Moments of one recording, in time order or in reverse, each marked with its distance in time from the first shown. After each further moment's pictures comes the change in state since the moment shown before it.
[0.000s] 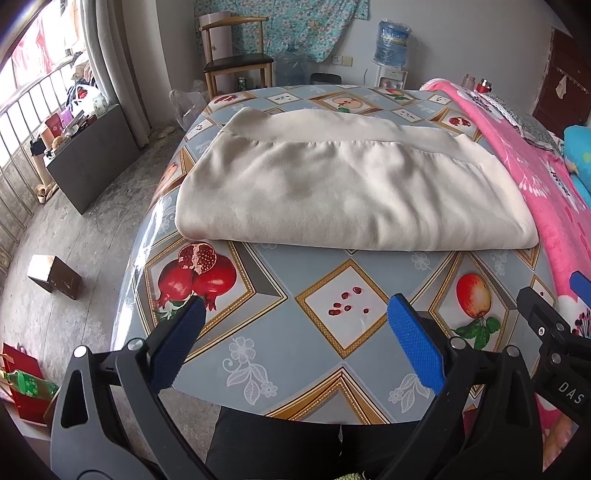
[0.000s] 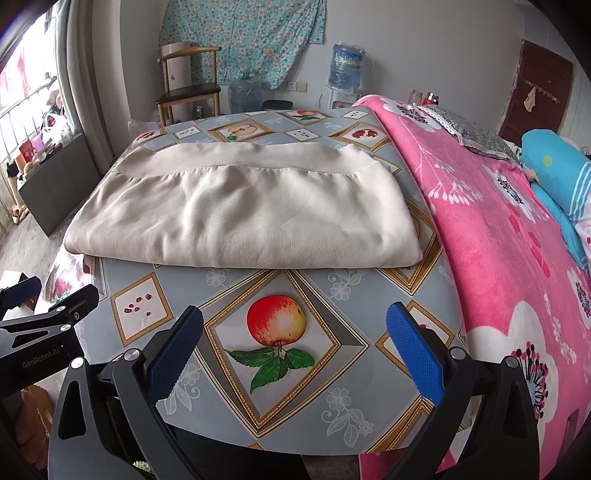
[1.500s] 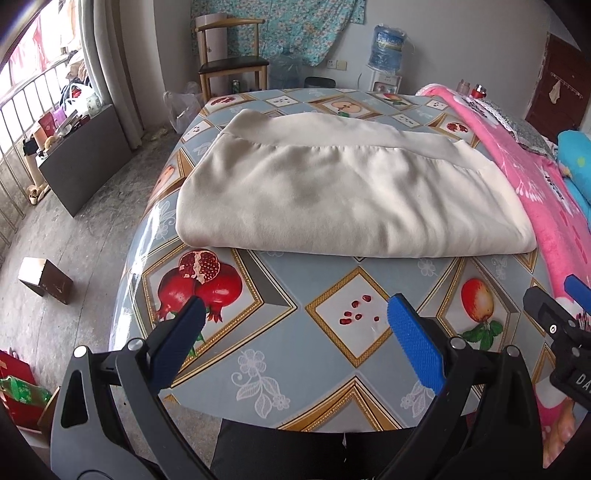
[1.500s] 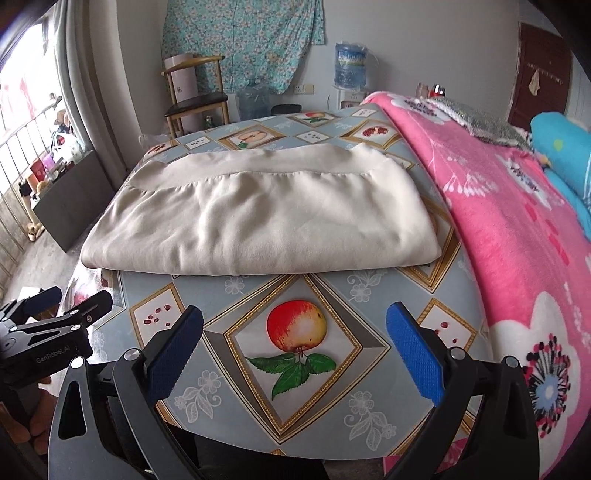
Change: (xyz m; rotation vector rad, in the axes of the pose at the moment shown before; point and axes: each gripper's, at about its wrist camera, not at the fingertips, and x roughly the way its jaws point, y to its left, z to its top) left arm 0.008 0.017 0.004 -0.004 -0.024 -0.040; right arm -0.003 0.001 0.000 0.045 -0.023 0.060
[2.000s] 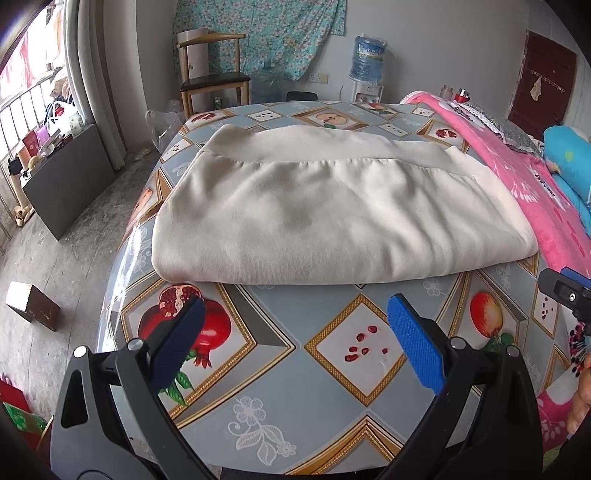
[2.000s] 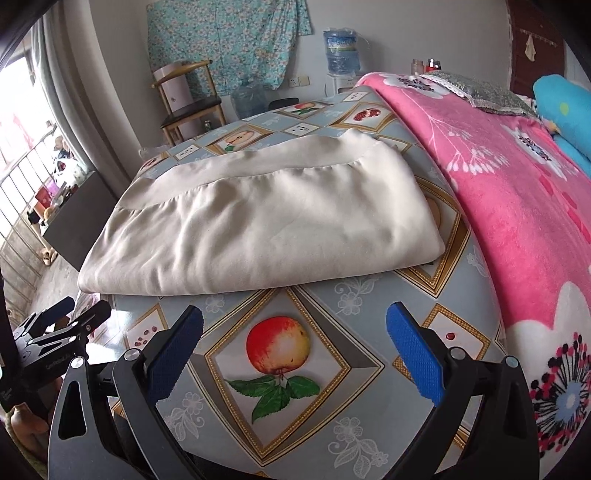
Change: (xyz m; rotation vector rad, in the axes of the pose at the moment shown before) left arm 0.028 0.004 0.011 0.056 -0.066 -0.062; right arm 0.030 -0.036 0.010 0.109 0.037 0.108
